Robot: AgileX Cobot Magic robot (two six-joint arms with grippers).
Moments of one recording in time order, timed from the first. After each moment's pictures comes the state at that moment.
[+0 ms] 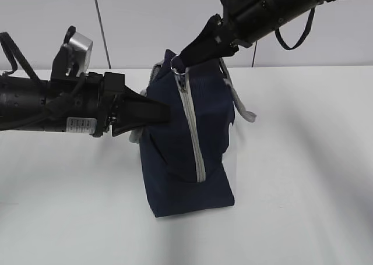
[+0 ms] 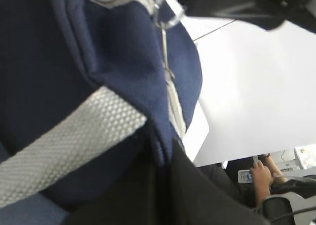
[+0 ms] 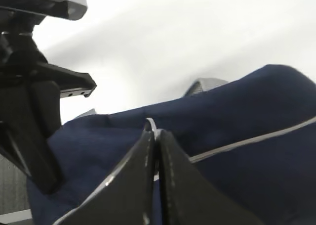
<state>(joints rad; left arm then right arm) -0.31 1.64 -0.80 -1.73 0.95 1.32 0.23 1.90 -1.63 0.93 1.12 -1.24</state>
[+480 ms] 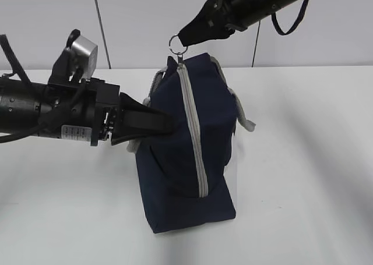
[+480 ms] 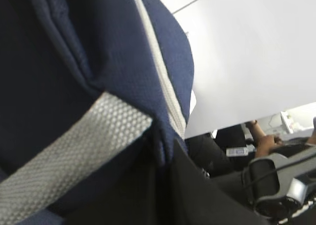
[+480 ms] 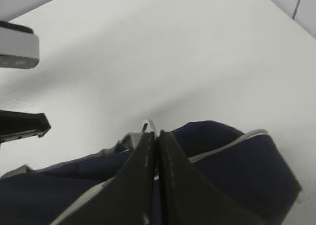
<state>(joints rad) -0.31 1.64 -0.80 -1.65 1.03 1.32 0.22 1.93 -1.71 0.94 1.05 -1.24</state>
